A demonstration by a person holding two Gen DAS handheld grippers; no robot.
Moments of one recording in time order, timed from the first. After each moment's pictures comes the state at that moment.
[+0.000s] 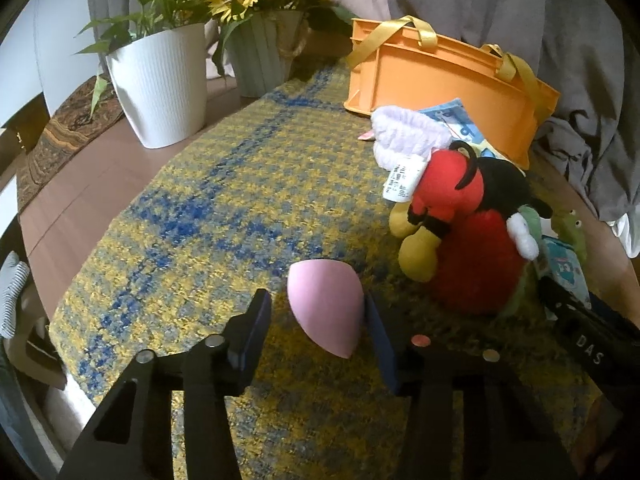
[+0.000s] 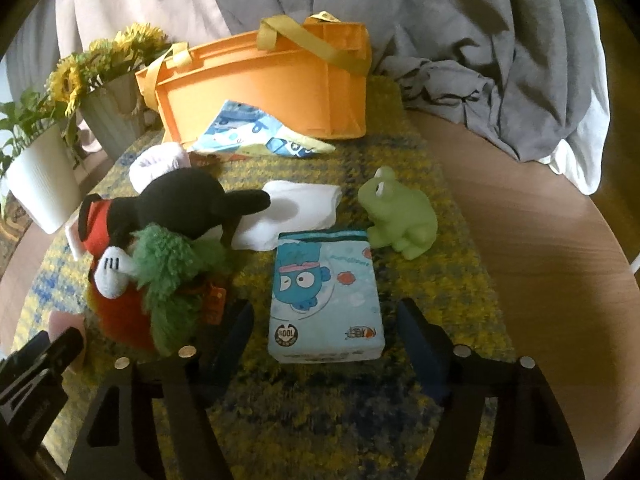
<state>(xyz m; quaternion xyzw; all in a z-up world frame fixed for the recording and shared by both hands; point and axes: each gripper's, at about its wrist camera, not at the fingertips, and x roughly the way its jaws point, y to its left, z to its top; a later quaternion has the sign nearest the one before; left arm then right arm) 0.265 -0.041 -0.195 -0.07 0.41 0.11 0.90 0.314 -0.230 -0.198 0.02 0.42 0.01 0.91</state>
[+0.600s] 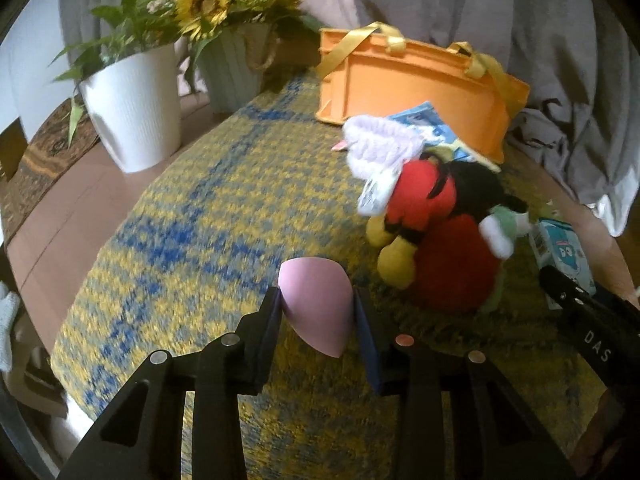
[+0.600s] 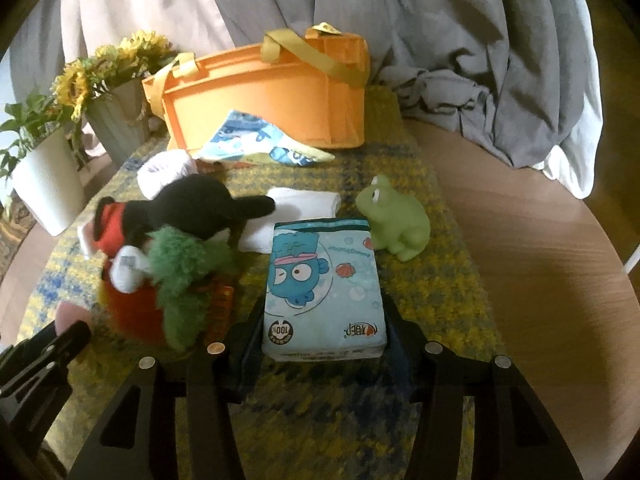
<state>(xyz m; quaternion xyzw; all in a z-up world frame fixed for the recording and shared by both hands) 0.266 -0.040 -0.178 -0.04 0.40 0.05 0.91 0.296 -0.226 -0.178 0.02 0.39 0.00 0.92</state>
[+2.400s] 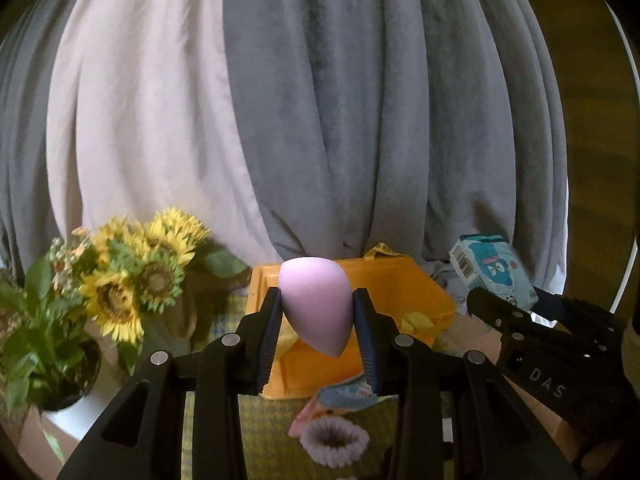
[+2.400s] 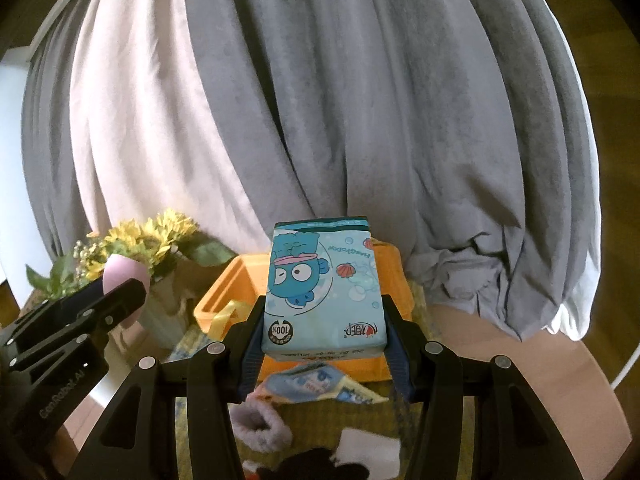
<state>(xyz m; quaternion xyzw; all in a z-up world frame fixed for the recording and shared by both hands) 0.387 -0.024 0.015 0.02 0.17 -0.12 0.98 0.377 -0.178 0.000 0.06 0.20 -0.01 0.98</state>
